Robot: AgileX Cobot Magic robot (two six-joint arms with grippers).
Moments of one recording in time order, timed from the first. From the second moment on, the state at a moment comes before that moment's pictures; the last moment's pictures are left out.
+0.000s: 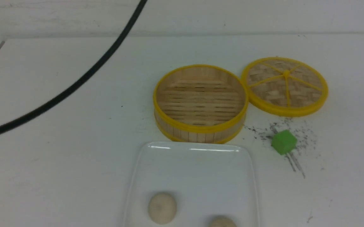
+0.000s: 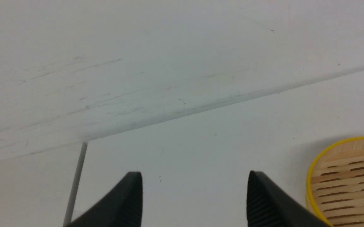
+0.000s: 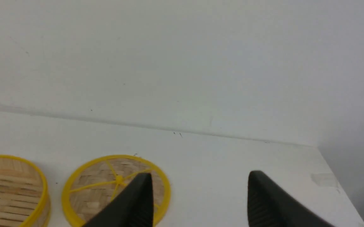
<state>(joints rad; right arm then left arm) 0.67 0.59 -1.00 -0.89 0.94 0.67 -0.64 1.14 -1.57 0.72 1.01 -0.36</state>
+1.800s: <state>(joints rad) 0.67 0.09 -1.01 -0.20 1.21 0.09 -0.64 0.26 -0.95 0.50 1.15 -0.38</state>
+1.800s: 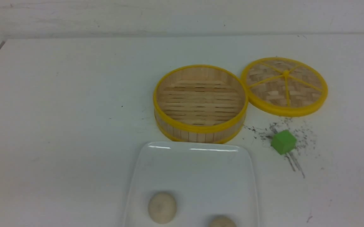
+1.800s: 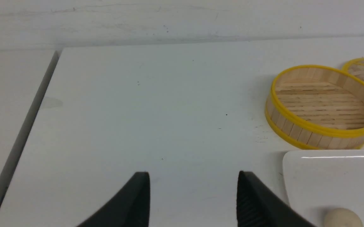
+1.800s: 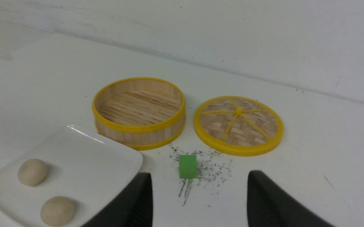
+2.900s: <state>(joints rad) 0.52 -0.02 -0.39 -0.07 0.60 -0.06 -0.64 0.26 -0.85 0.49 0.91 -0.39</state>
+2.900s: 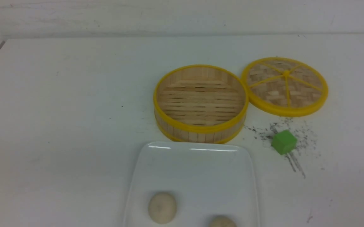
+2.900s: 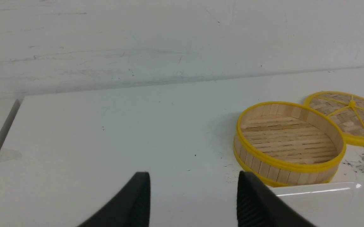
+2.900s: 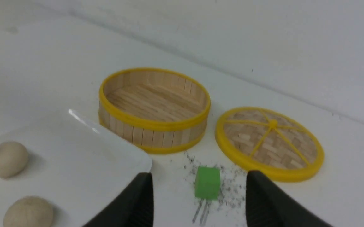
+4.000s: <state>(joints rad) 0.52 -0.02 -0.30 -0.07 0.58 -0.05 -0.64 0.26 -0.85 0.49 0.84 -0.37</state>
